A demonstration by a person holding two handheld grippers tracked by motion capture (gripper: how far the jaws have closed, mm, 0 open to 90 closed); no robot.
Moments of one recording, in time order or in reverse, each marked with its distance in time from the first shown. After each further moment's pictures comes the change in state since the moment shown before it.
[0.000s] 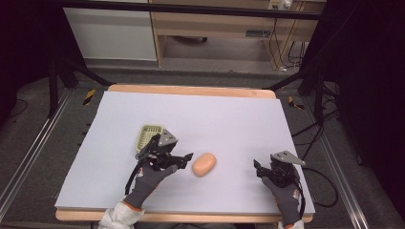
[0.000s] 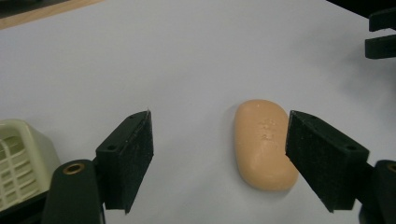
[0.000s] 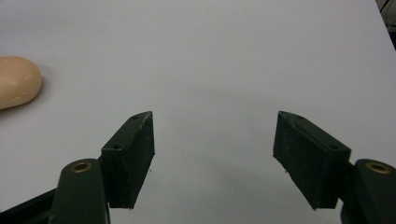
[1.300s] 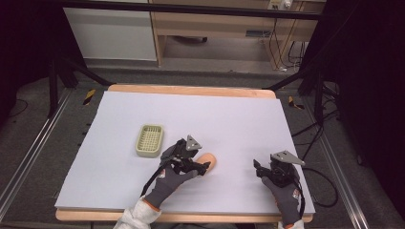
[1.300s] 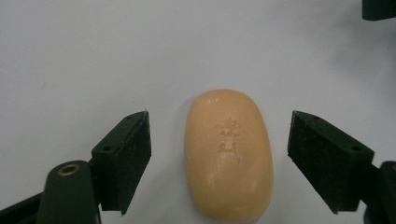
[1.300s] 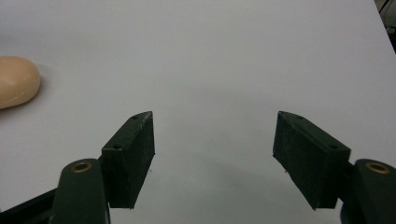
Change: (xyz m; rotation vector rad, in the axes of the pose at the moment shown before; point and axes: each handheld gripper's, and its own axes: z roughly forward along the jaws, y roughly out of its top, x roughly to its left) left arm -0.035 0.002 0.052 0.119 -0.042 0.063; right arm 0.000 0.000 0.001 -0.002 -0.004 -0.006
